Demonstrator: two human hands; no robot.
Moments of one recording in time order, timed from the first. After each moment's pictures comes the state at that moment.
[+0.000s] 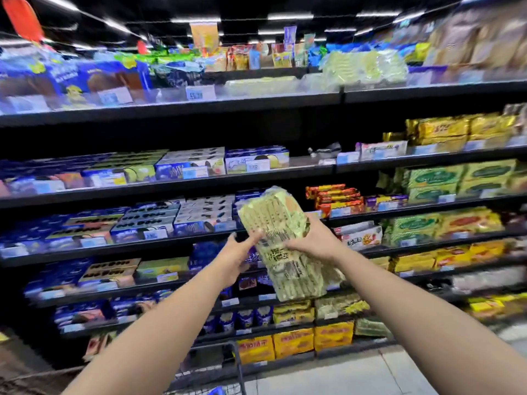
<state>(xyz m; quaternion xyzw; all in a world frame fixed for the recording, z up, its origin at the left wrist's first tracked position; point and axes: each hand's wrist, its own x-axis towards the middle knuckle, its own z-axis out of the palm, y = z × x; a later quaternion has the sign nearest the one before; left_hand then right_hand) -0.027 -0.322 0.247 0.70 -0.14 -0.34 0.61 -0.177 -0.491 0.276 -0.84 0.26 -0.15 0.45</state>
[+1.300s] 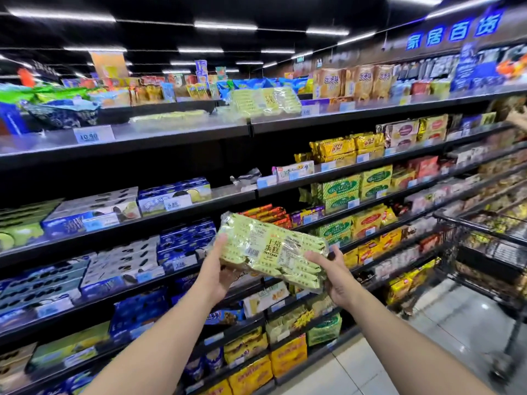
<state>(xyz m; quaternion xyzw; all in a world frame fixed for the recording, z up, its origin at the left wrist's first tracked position) -0.072 -0.442 0.260 0.49 -0.14 -0.45 0.73 -0.318 -0.562 0.243 -0.46 0.36 -0.37 0.72</state>
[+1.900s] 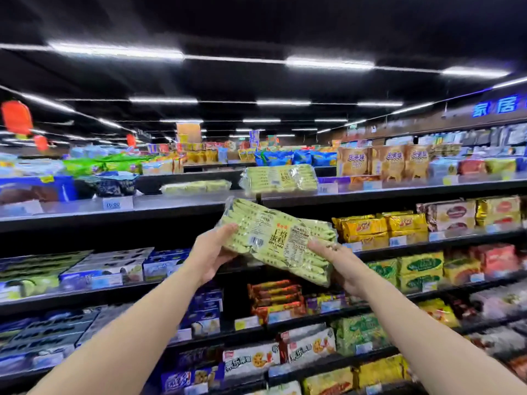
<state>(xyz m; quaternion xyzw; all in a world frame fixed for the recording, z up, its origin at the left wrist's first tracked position) -0.062 -0.546 0.453 0.54 -0.31 -0.26 0.74 -0.306 -0.720 0.434 -0.68 0.23 -0.27 0.64</state>
